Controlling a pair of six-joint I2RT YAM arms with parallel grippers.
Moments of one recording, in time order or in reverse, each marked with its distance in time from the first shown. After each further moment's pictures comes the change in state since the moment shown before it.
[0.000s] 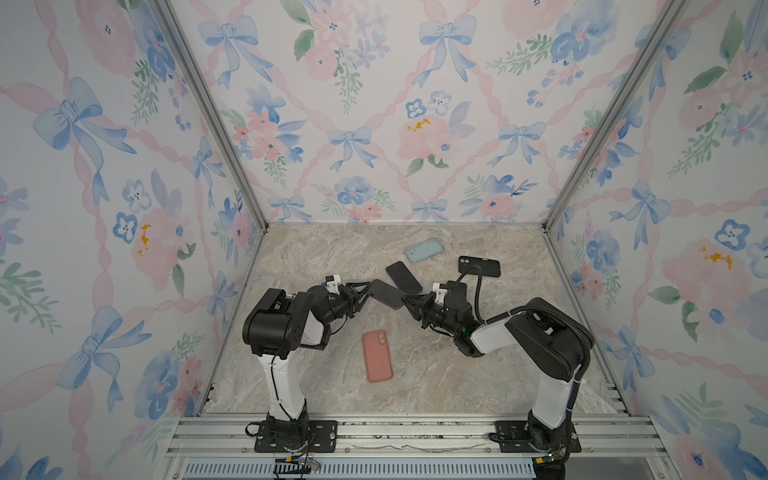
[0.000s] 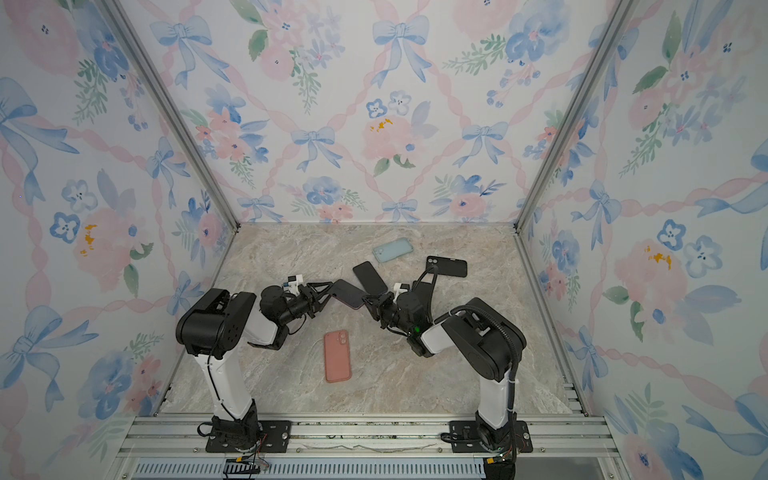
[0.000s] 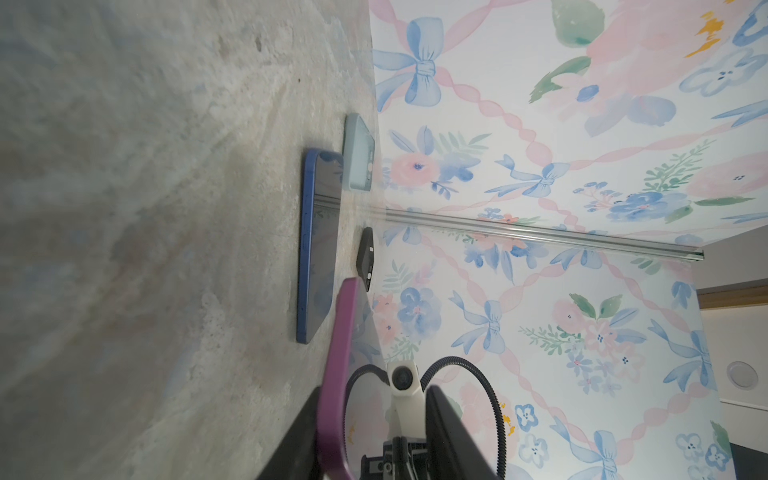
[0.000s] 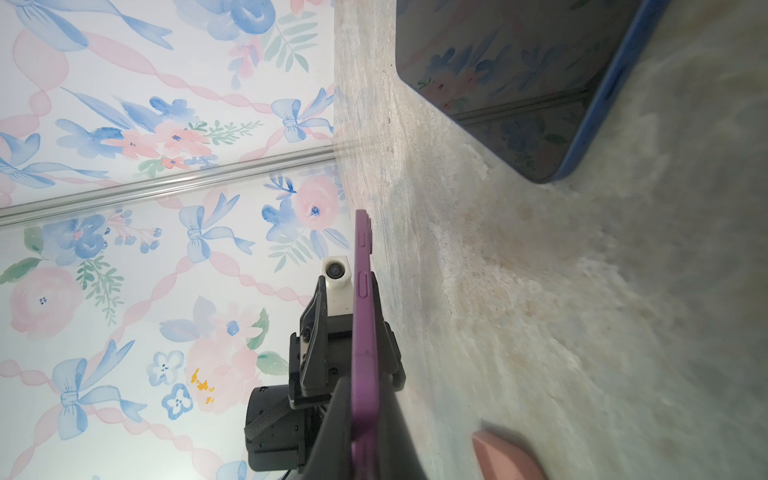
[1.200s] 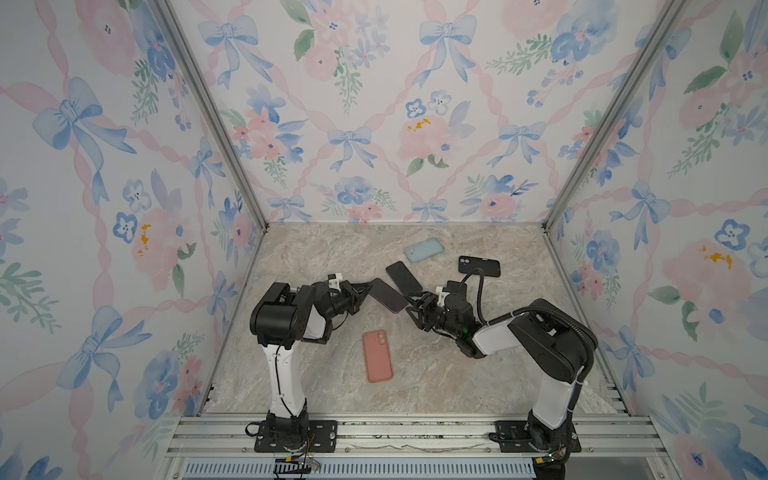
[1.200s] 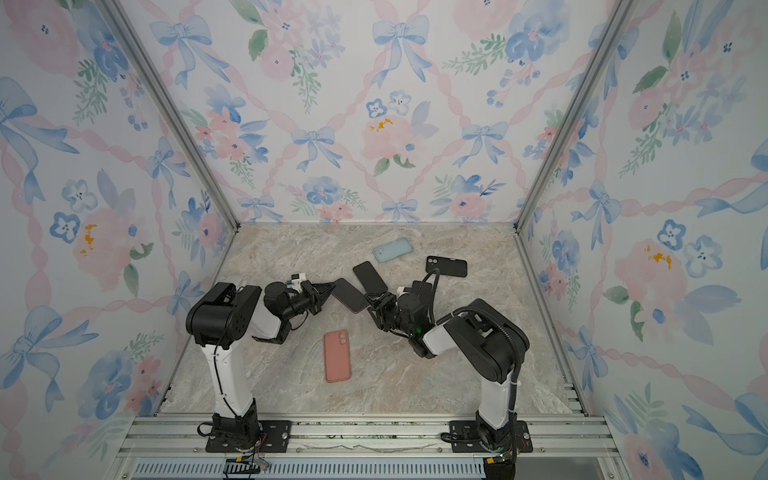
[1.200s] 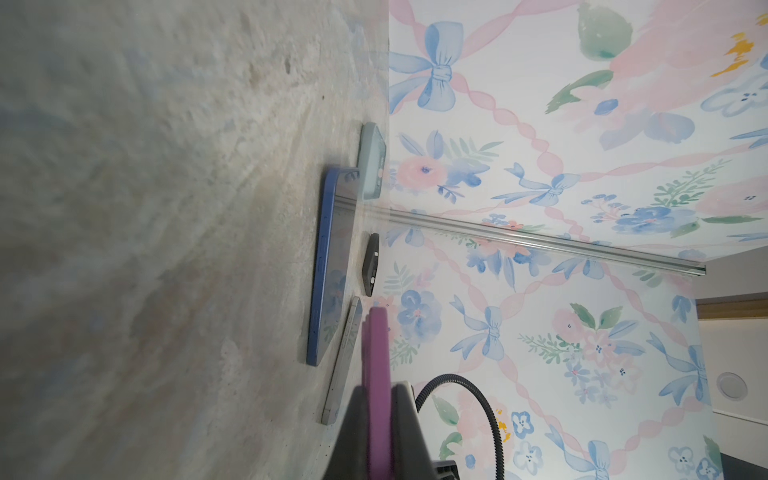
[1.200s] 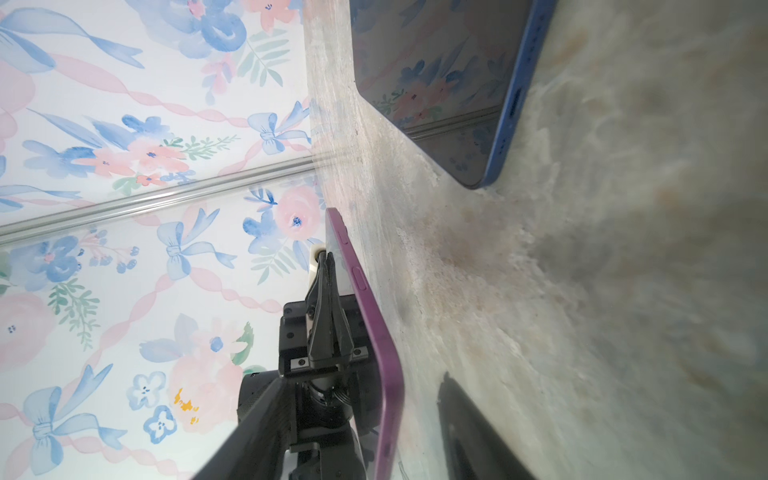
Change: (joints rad) left arm 0.002 0.123 0.098 0.034 0.024 -0.061; right arm 0.000 -0.011 -0.022 -0.042 0.022 0.011
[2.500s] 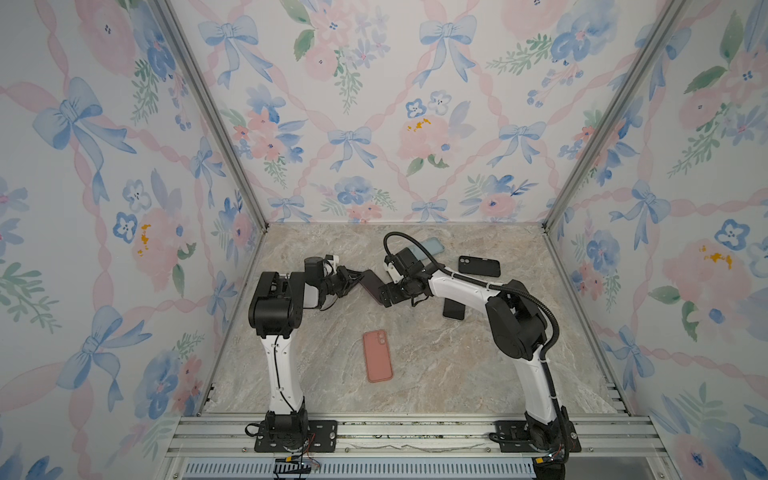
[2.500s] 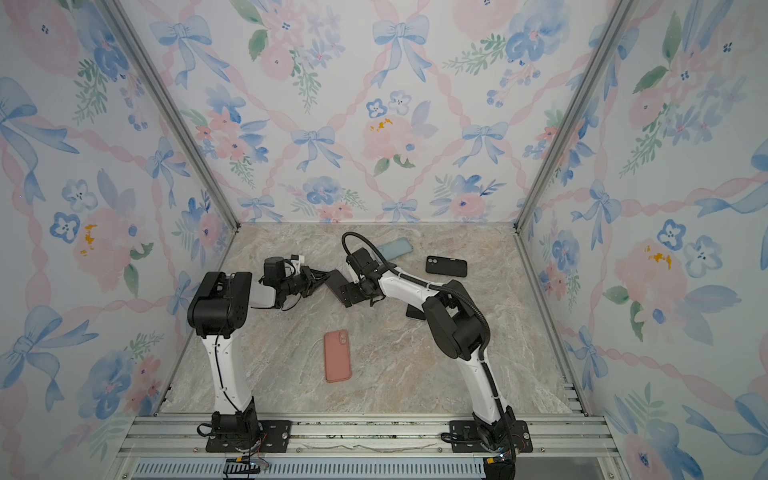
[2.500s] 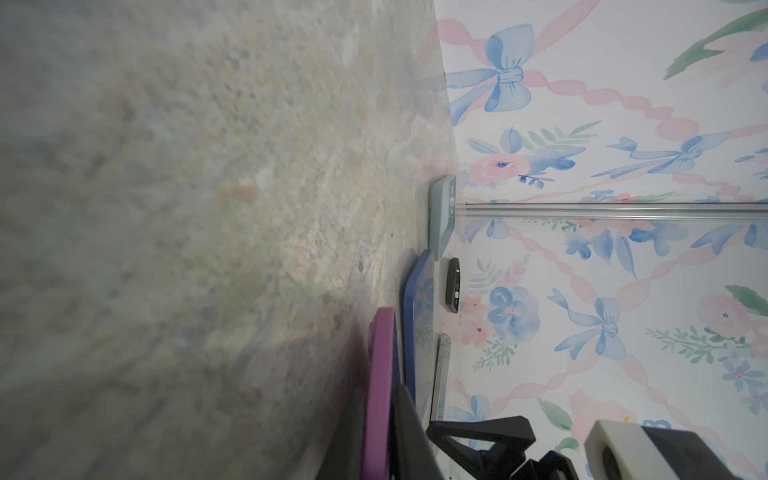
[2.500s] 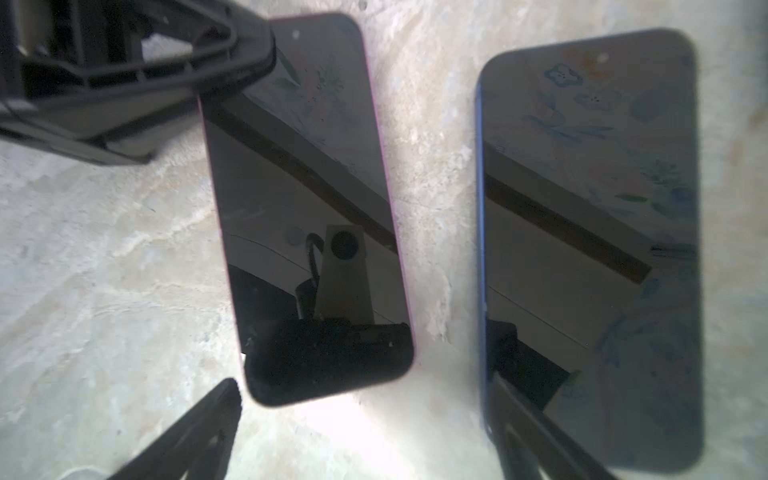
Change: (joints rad) left arm 0.119 0.110 0.395 -0.663 0.122 0.530; right arm 0.035 0.276 1.014 -1.470 0.127 -1.373
